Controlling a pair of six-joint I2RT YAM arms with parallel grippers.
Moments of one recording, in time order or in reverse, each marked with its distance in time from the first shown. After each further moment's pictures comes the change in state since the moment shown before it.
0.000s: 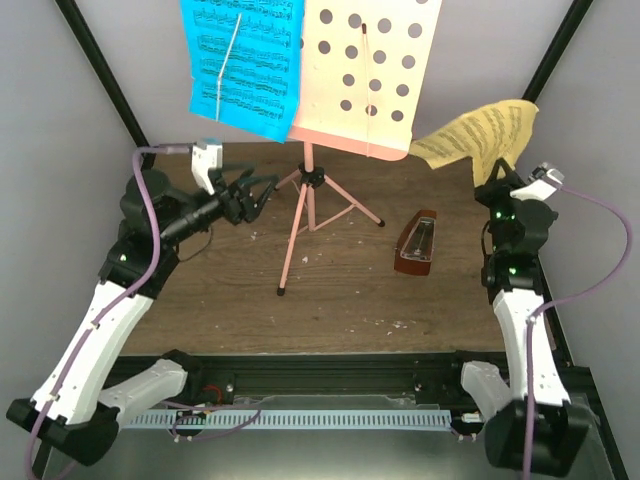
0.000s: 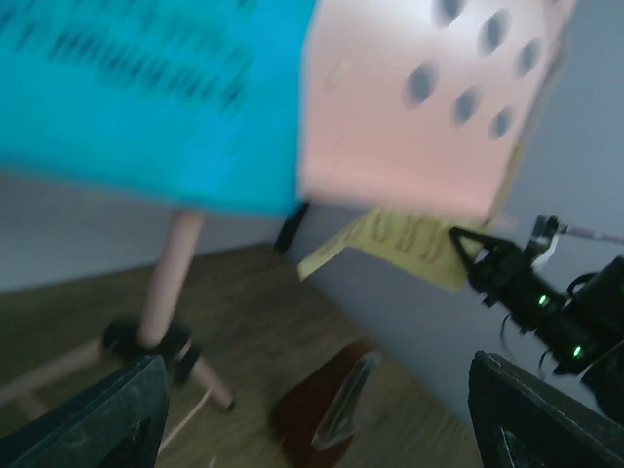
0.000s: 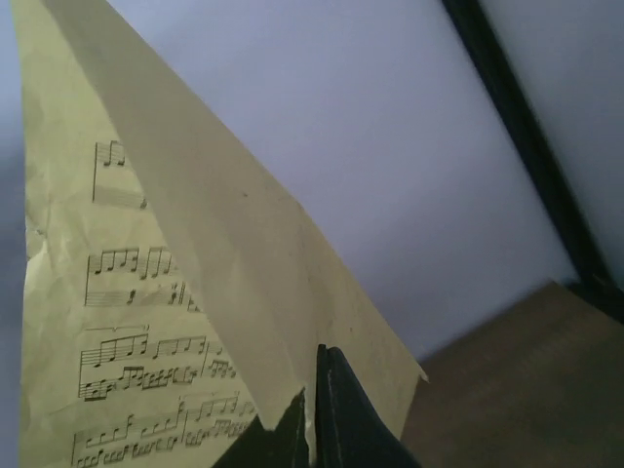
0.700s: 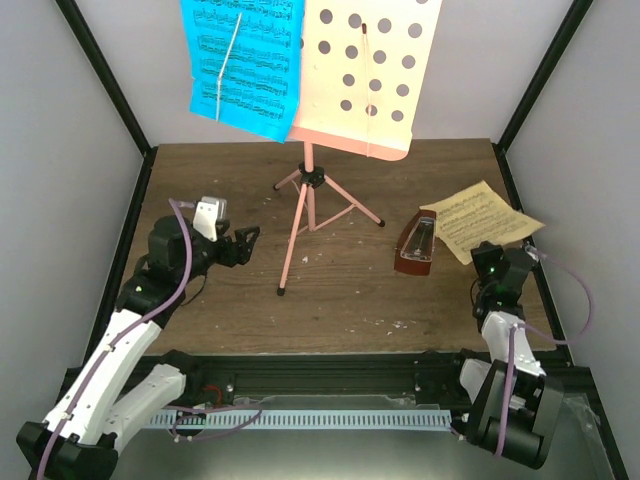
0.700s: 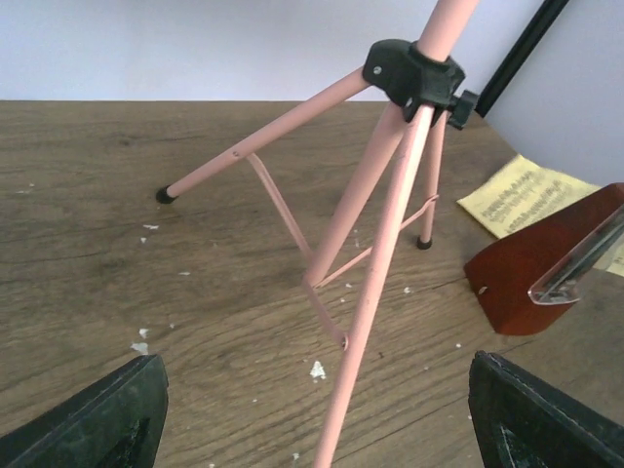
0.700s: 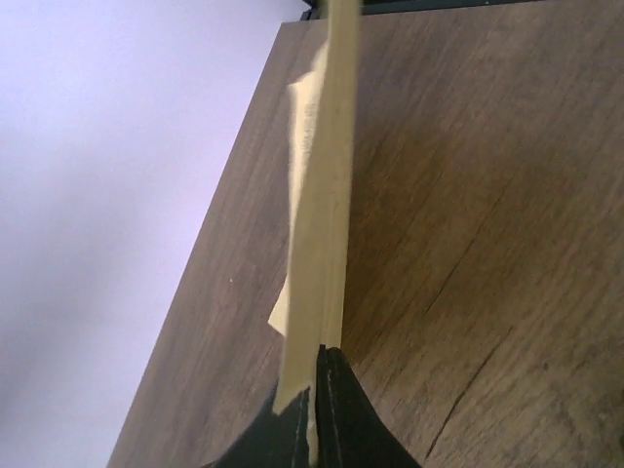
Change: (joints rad) left arm 0.089 -0.225 -0.478 -0.146 -0.234 0.174; right arm -0.274 0.106 -0.488 0.033 -0.176 0.375
